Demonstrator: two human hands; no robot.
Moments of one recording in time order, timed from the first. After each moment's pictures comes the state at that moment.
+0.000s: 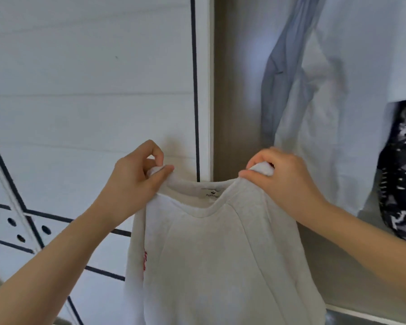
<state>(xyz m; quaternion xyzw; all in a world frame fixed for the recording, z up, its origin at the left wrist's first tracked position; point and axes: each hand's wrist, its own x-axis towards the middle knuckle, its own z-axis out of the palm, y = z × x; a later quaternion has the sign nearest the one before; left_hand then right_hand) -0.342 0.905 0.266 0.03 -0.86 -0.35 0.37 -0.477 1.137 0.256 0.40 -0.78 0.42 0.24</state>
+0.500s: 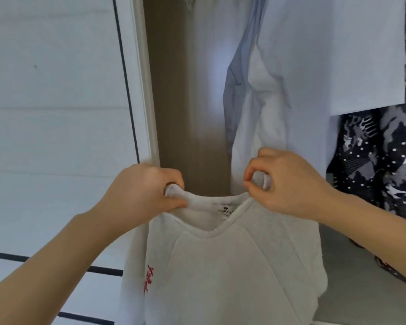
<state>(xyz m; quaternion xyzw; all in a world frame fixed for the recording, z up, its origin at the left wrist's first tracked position) -0.420 0.969 0.286 -0.04 -0.96 -0.03 0.28 -0.525 1.217 0.290 0.42 -0.85 0.18 0.28</state>
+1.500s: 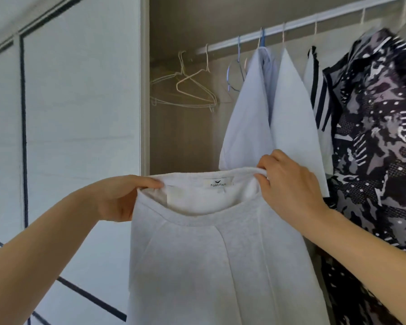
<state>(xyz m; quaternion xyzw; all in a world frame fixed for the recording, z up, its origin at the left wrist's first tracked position) -0.377 1.057 0.410 0.20 -0.71 -0.66 0.15 -0.552 1.320 0.400 0.38 -0.78 0.19 0.45</state>
